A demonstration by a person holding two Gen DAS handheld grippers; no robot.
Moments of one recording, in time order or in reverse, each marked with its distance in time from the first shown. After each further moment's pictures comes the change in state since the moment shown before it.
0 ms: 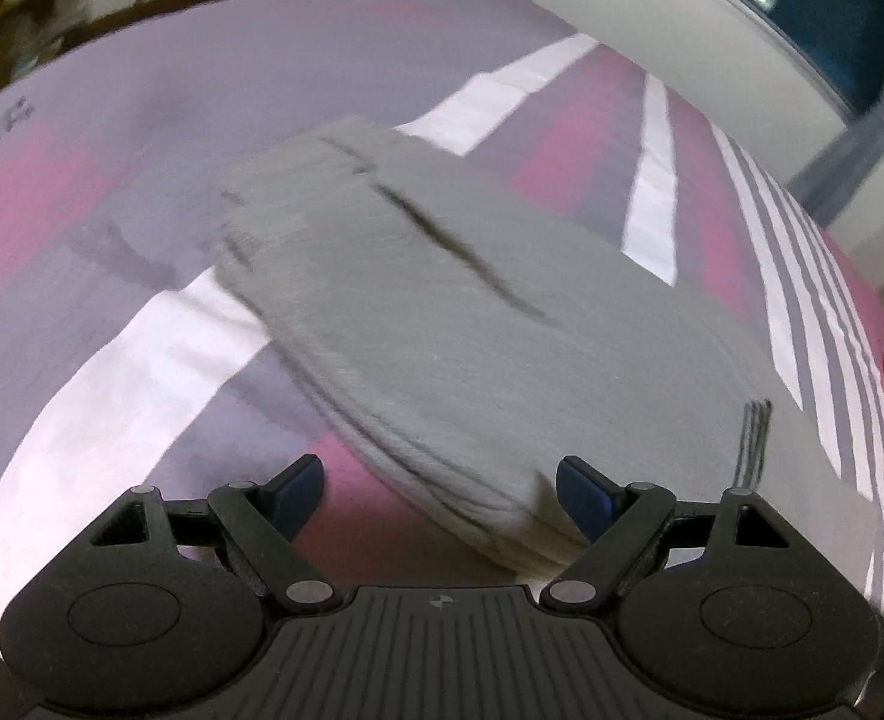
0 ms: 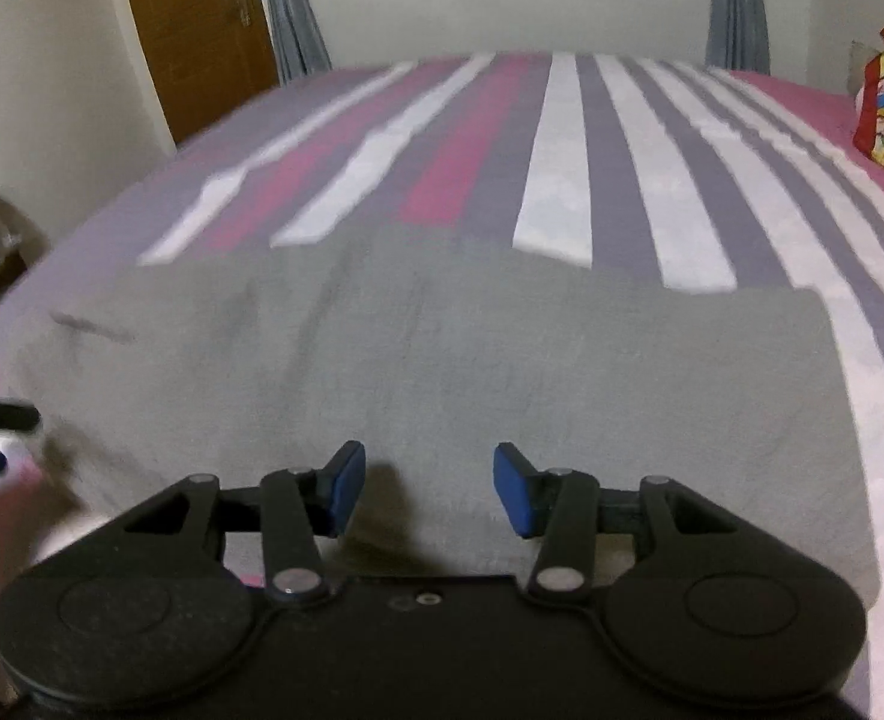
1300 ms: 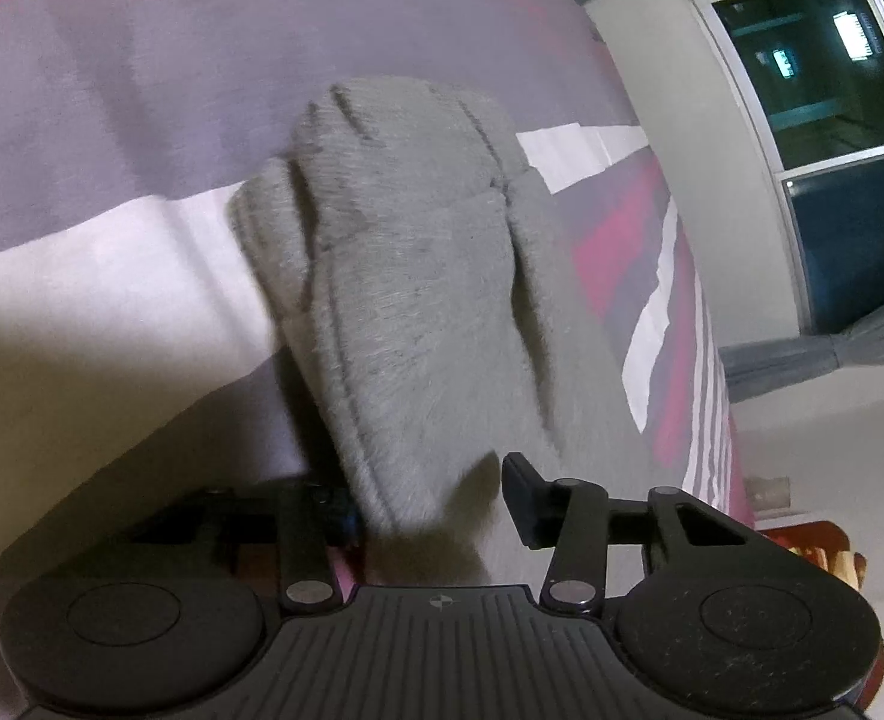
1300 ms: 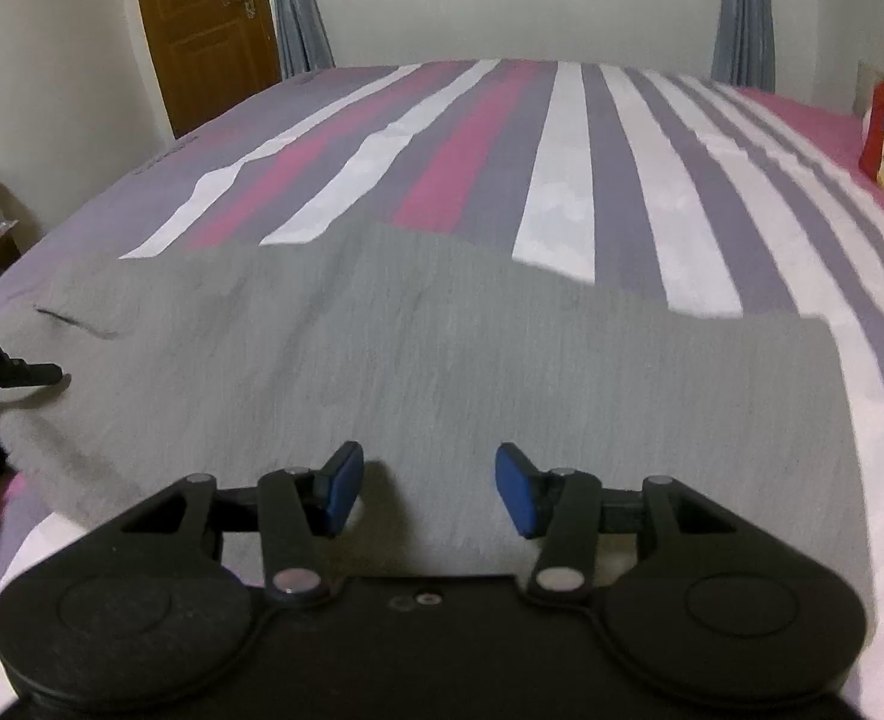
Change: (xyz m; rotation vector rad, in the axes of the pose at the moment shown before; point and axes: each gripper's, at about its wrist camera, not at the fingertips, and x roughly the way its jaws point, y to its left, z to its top) left arm 0.077 0.059 0.012 -0.466 0.017 -0.318; right arm 0.007 0.000 0.011 -0.041 -0.039 -0.029
